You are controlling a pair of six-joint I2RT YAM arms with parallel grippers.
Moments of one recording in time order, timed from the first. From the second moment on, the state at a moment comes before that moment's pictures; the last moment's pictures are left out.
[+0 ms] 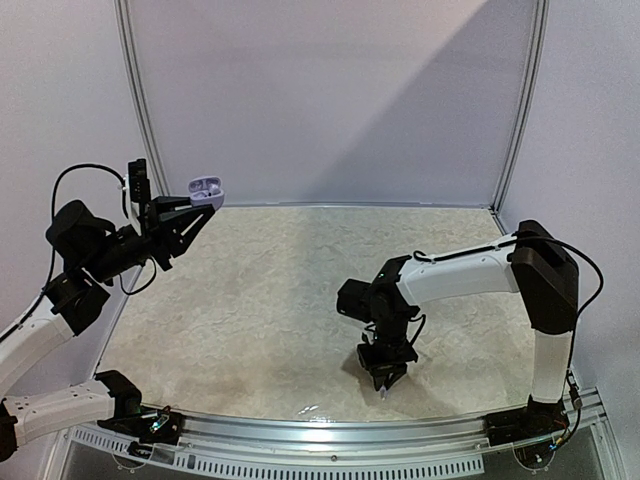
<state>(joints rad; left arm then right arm) -0.49 0.75 0.67 0.32 0.57 -0.09 1.04 2.01 1.34 -1.06 -0.31 0.81</state>
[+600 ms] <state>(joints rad) -0.56 0.81 0.66 0.34 0.48 0.00 1.09 1.93 2.17 -1.23 0.14 0.69</state>
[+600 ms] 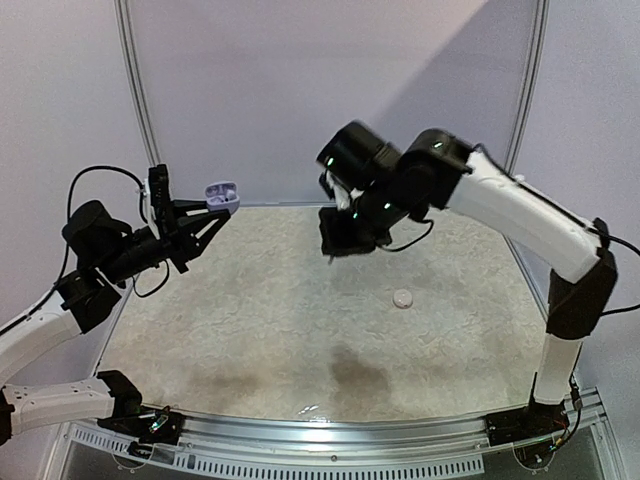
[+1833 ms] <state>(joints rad) -0.84 0.93 0.74 0.54 0.20 0.57 1.42 1.88 2.27 -0.53 0.57 0.18</state>
